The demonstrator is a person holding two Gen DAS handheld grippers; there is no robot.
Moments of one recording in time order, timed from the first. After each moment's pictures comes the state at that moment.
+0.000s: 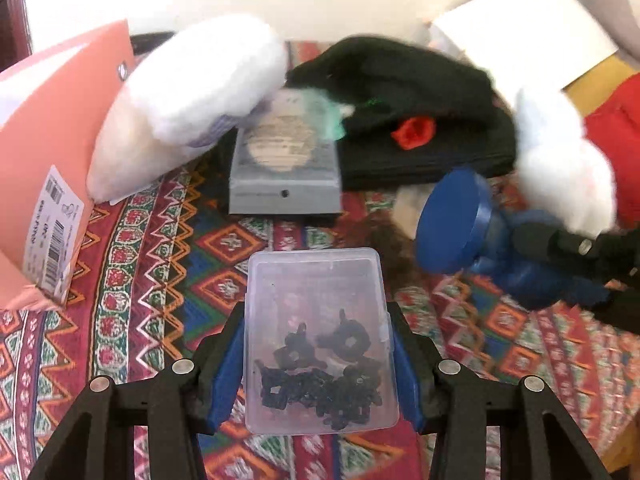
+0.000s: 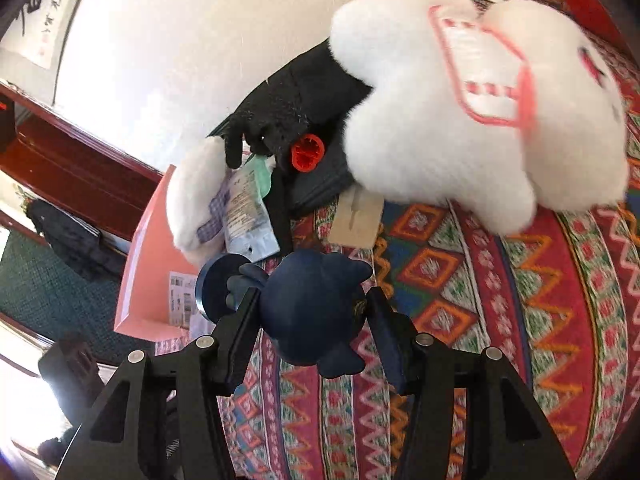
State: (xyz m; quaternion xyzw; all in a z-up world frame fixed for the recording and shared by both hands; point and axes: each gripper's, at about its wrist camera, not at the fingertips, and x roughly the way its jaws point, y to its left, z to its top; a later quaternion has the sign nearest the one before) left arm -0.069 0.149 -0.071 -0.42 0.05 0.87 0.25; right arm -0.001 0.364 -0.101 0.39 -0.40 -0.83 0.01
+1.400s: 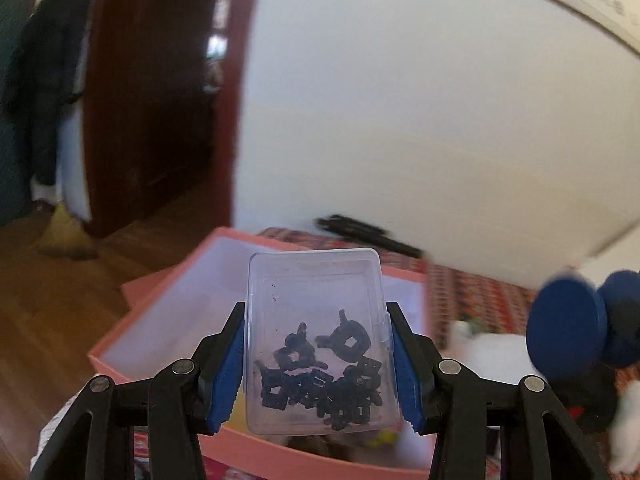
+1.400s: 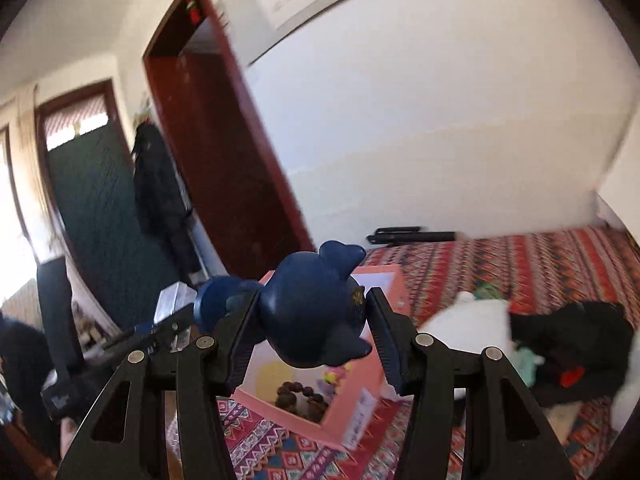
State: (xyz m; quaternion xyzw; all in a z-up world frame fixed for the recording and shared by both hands) left arm -0.169 -0.135 0.088 -0.24 -0.09 0.97 0.04; right arm -0.121 0.104 0.102 0.19 -0.14 -0.96 0.15
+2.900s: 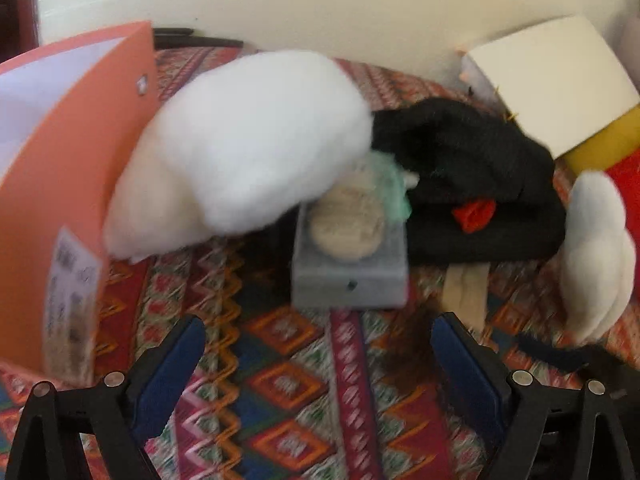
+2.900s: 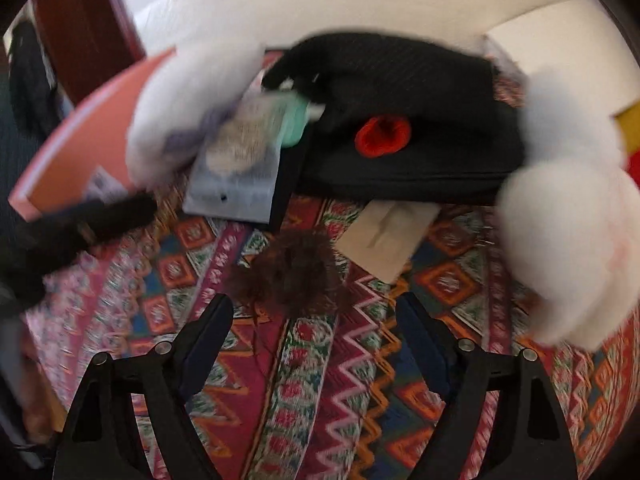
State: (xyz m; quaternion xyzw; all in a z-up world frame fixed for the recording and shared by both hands) left arm -0.162 0.139 -0.060 -0.44 0.00 0.87 0.23; right arm -0.100 0.279 -0.119 0.48 -0.07 -0.87 -0.02
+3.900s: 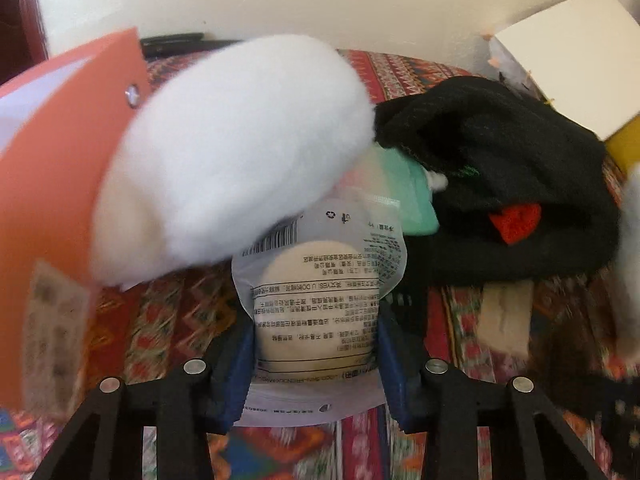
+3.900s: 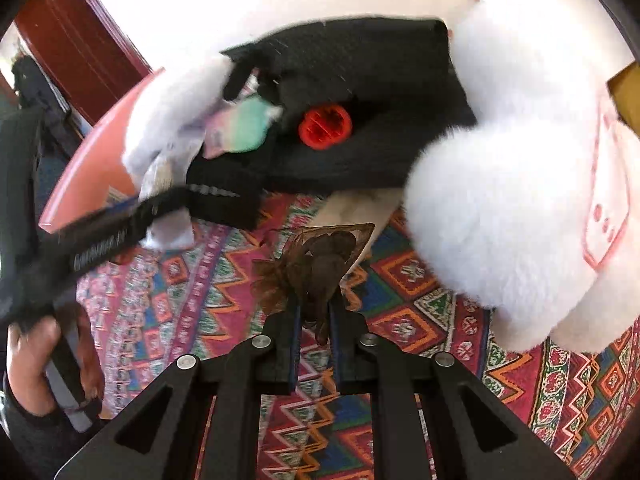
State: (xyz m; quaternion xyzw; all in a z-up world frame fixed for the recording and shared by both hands) left arm -0.156 0.164 -0.071 -0.43 0.06 0.88 0.18; right arm -0.071 0.337 -0.102 0.48 -0.16 -0.86 0.03
